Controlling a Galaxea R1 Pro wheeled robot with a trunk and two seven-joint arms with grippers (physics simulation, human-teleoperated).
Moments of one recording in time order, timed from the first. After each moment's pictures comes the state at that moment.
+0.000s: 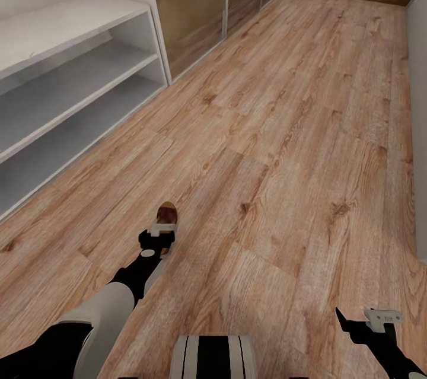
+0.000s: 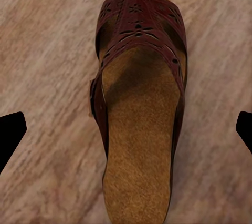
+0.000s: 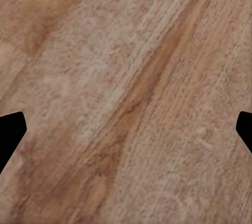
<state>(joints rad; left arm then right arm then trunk) -0.88 -0.10 0.01 -0.32 -0.13 -0.09 0.24 -0.17 -0.11 -0.59 -1.00 0.29 -0.11 0.38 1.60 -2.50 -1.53</state>
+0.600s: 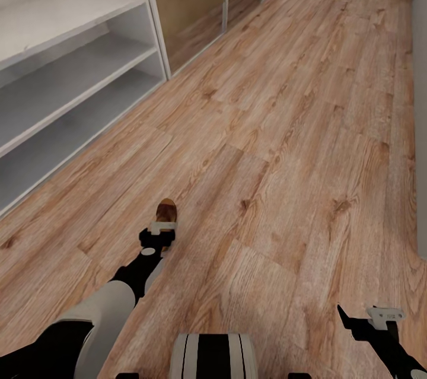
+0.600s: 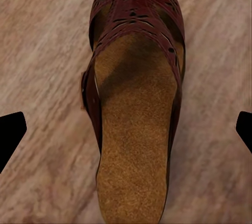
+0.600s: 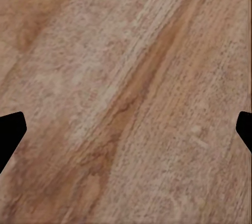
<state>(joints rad) -0.88 -0.11 0.01 -0.32 -0.13 -0.09 0.24 -0.18 -0.12 -0.59 -1.01 0.29 -0.11 0.37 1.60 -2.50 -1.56</state>
